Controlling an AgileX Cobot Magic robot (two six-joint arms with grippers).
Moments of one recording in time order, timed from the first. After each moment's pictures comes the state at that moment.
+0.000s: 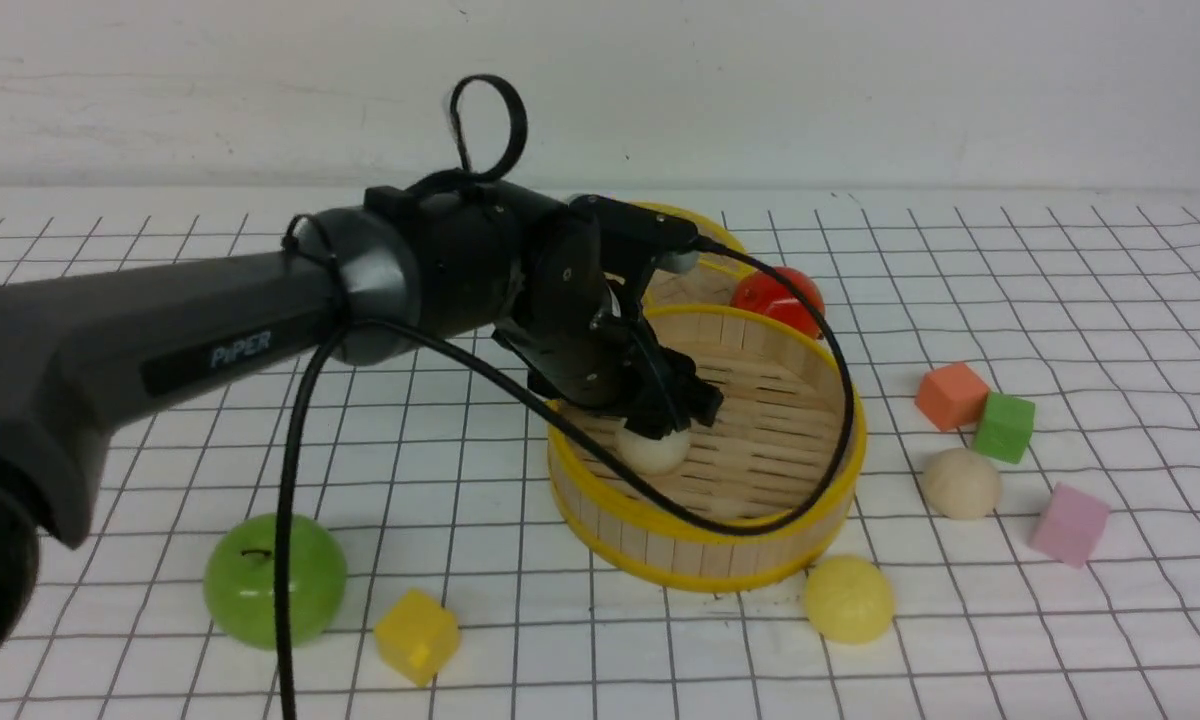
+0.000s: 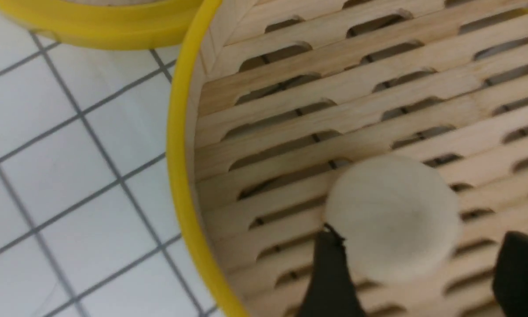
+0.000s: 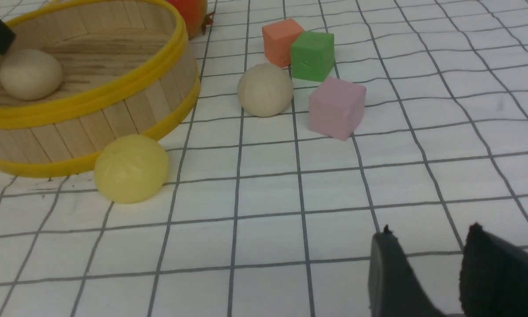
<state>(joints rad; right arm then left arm) 0.06 -0.01 0.02 -0.01 0.39 0.13 -0.59 1.98 -1.61 0.00 0.61 -0.08</state>
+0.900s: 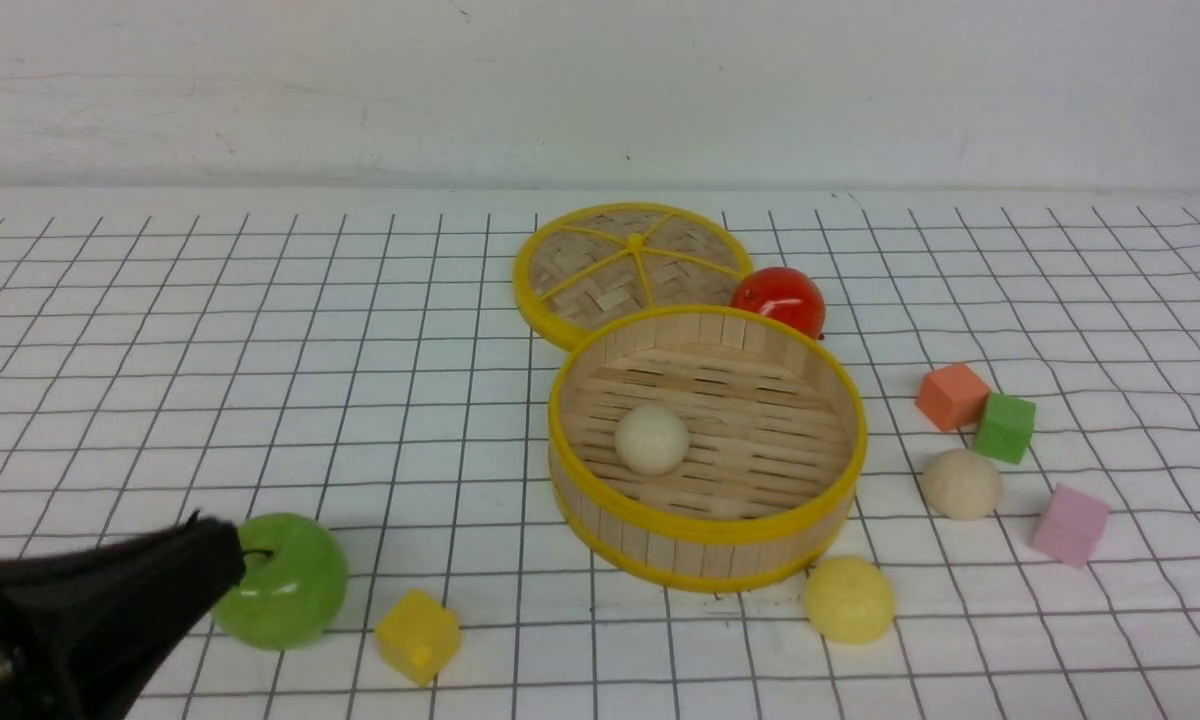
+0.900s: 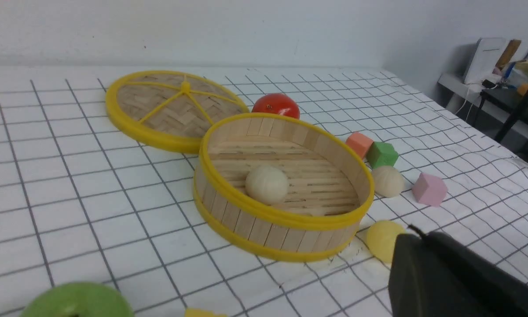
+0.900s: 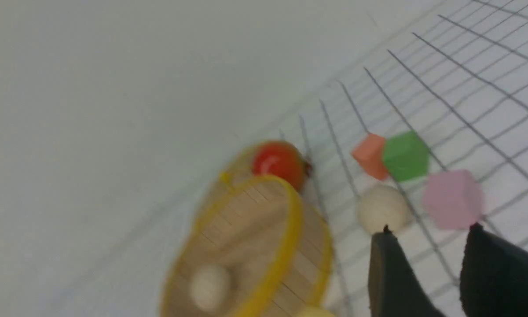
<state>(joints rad) 0.06 -0.01 0.03 0.30 0.01 0.52 -0.60 0.44 -0.34 -0.14 0.10 -0.13</state>
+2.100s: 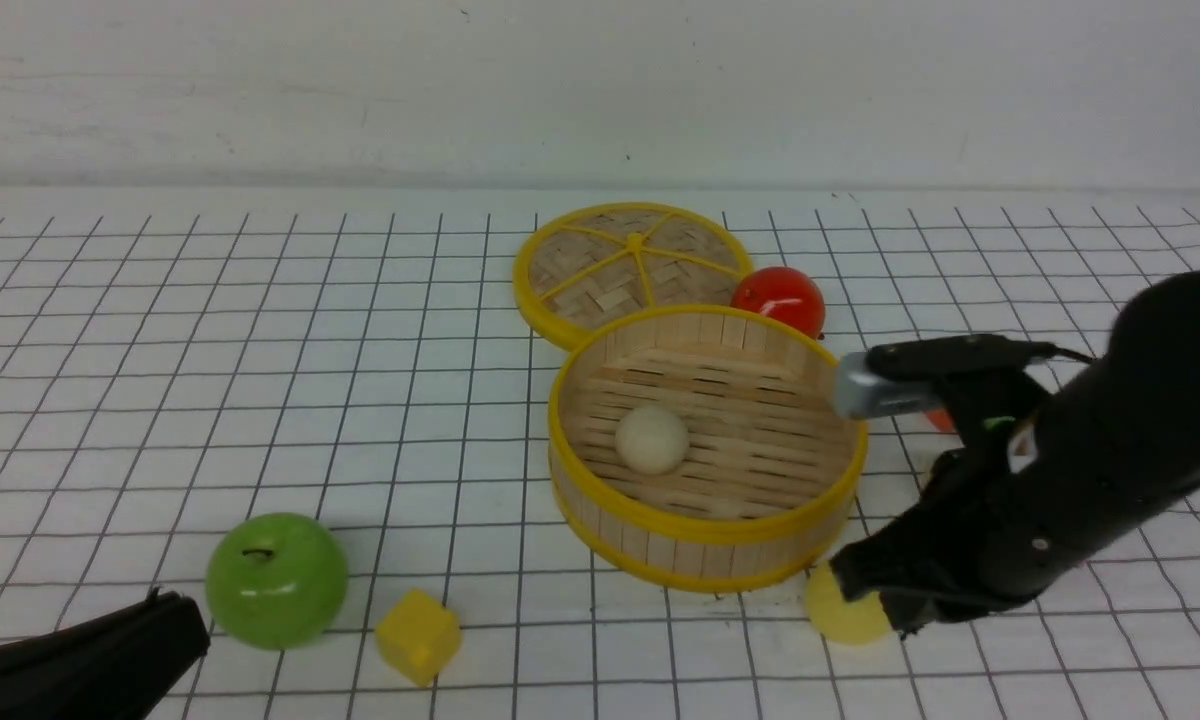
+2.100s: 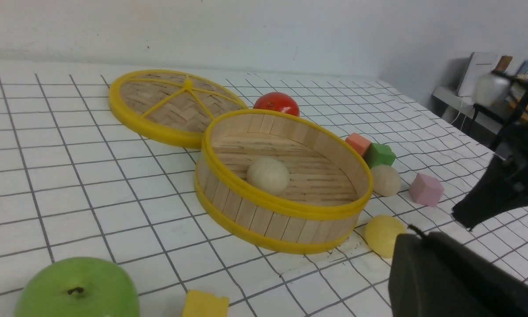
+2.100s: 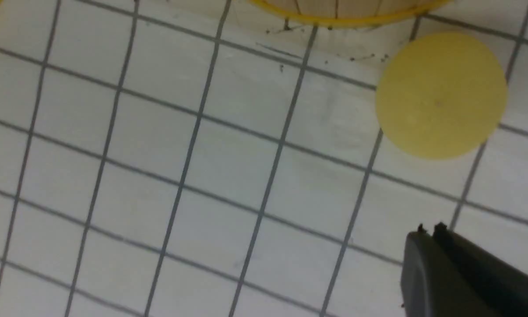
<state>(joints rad) 0.47 1.53 -1.02 0.17 0.79 0.09 -0.60 0.34 -0.26 -0.14 0.09 -0.15</state>
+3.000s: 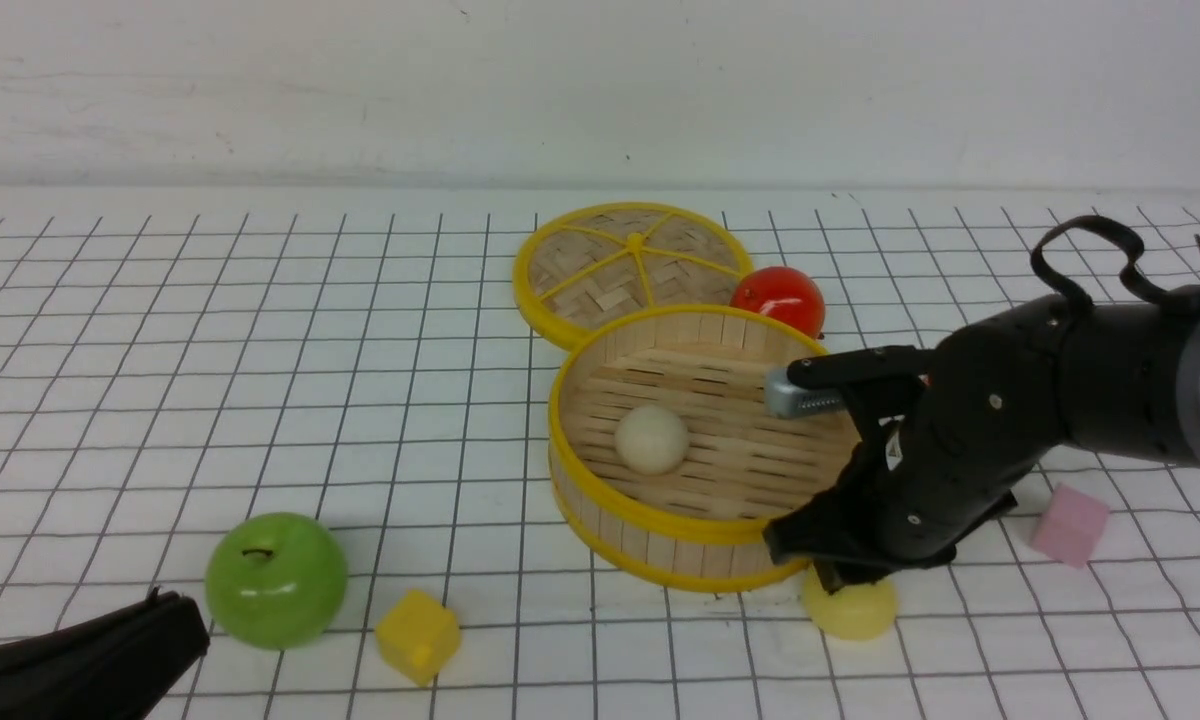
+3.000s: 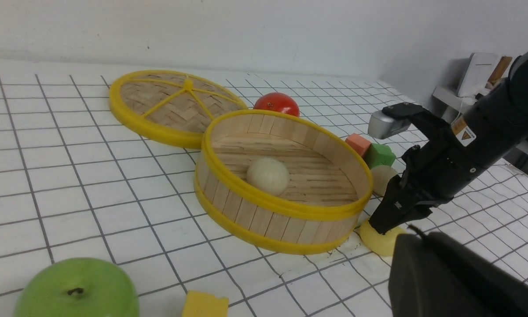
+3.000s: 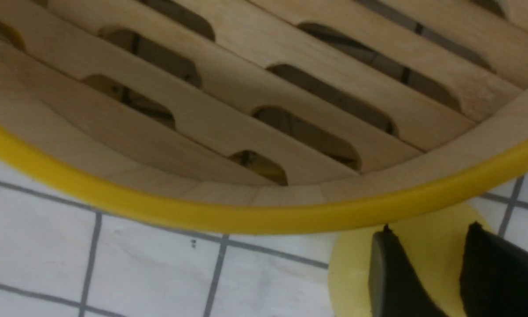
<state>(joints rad) 0.44 1.80 -1.11 0.04 0.60 0.17 -0.60 0.34 -0.26 -0.14 0.08 -0.15</state>
